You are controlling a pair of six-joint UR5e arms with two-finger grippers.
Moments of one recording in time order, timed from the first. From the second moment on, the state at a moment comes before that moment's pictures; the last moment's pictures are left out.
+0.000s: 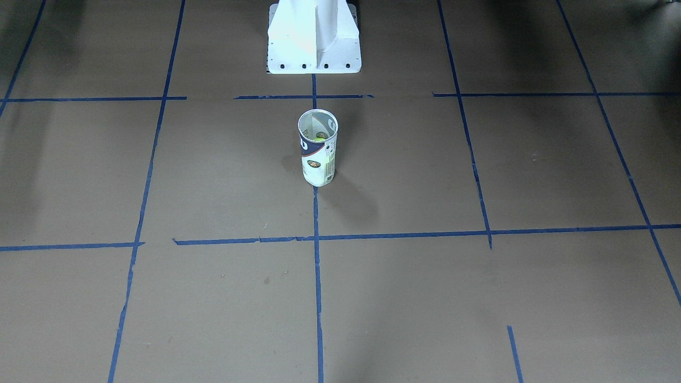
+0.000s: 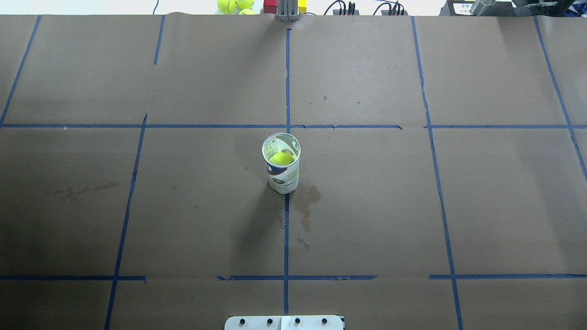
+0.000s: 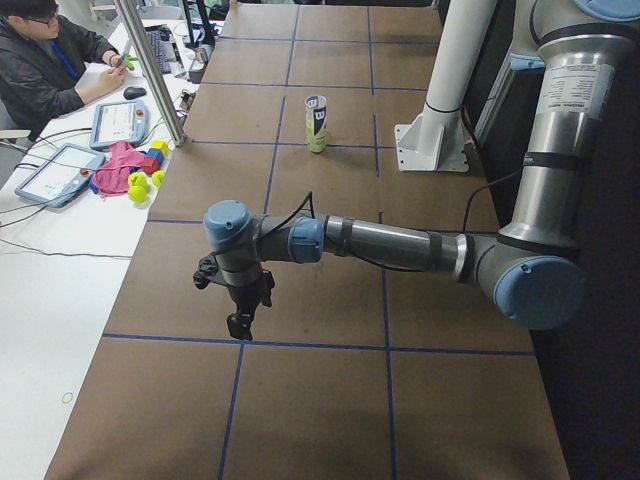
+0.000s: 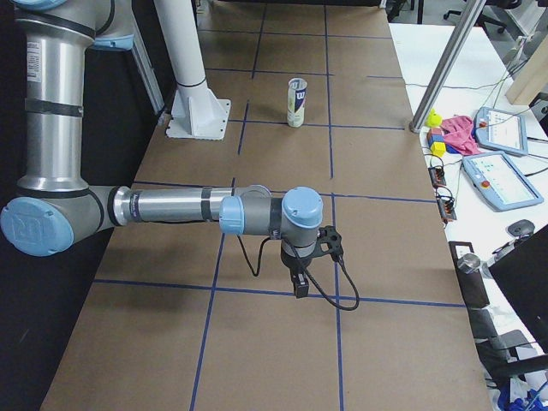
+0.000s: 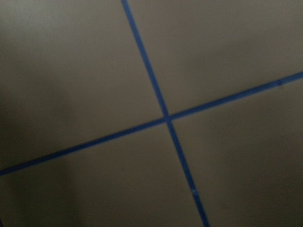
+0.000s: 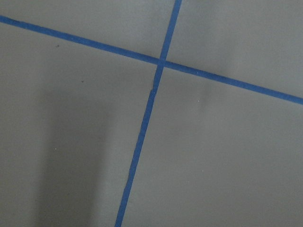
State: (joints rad) left arm -1.50 -1.62 -1.60 -1.49 -2.21 0.26; right arm 1.56 -1.69 1.75 -1.63 2.27 -0.24
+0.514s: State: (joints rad) left arm -1.55 -1.53 -1.60 -1.55 -2.35 0.25; right arm 1.56 -1.71 1.74 -1.64 2.28 -0.24
